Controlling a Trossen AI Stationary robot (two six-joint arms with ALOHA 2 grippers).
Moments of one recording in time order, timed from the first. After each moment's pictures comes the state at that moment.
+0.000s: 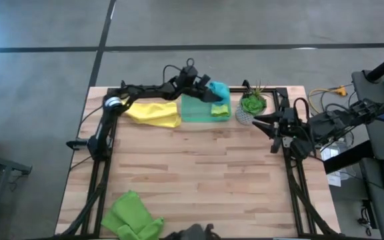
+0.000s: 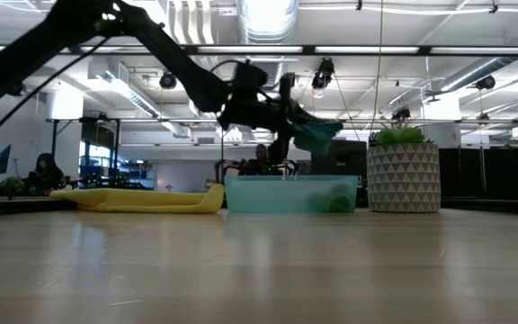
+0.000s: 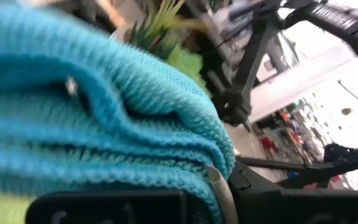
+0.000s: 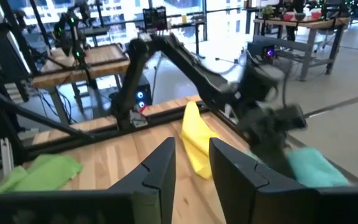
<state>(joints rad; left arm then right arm) 0.56 2.15 1.56 0.36 0.75 -0.73 0.44 0.74 0.98 -0.43 0.75 0.23</state>
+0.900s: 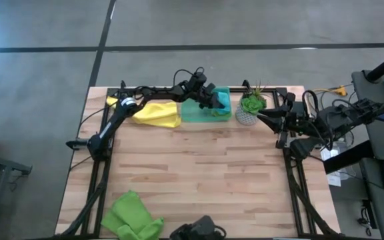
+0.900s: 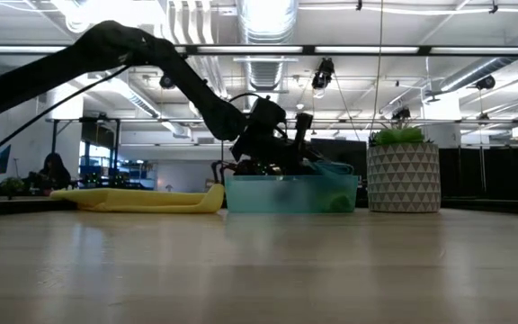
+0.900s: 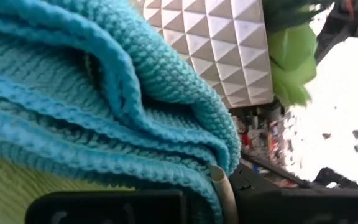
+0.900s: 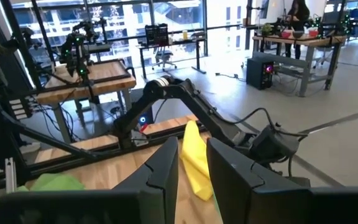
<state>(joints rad) 0.57 2.38 1.74 0.23 0.81 -0.95 0.44 0.75 1.08 -0.43 0.76 0.16</state>
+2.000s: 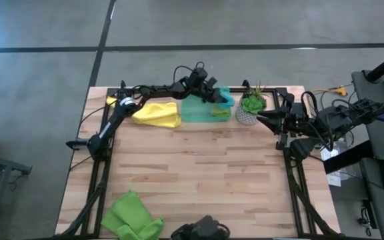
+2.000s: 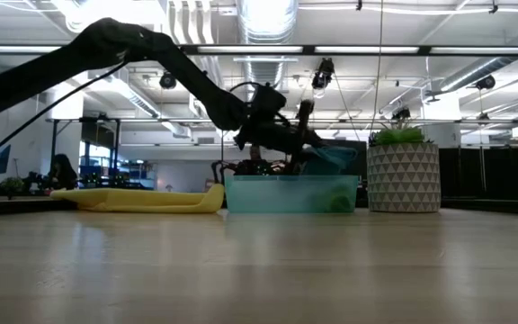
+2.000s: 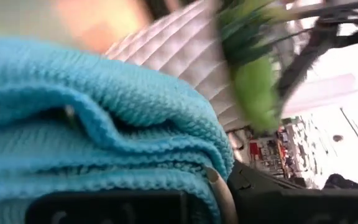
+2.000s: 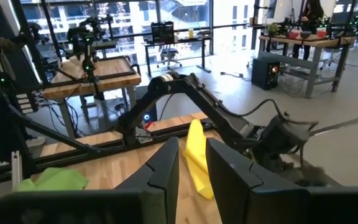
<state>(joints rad) 0.57 2.36 1.80 0.23 0.76 -0.88 0.45 0.75 1.08 -0.44 0.73 0.15</state>
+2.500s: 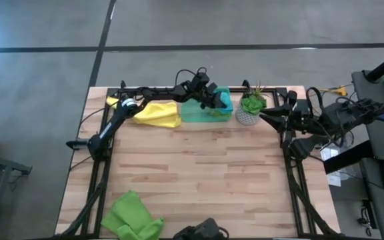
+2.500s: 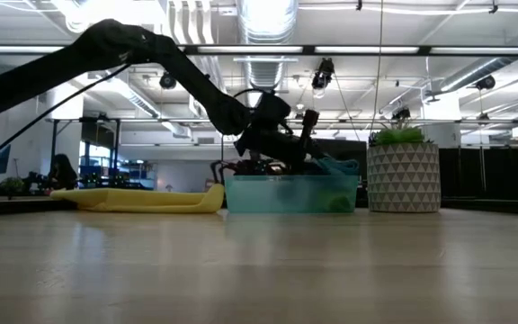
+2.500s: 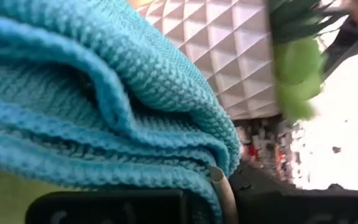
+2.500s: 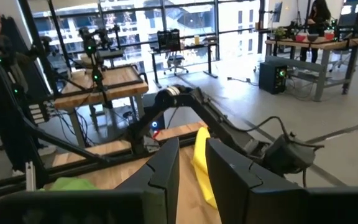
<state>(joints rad) 0.55 2.39 1.79 0.18 0.74 -0.97 0.45 0.76 1.13 -0.44 0.71 0.15</state>
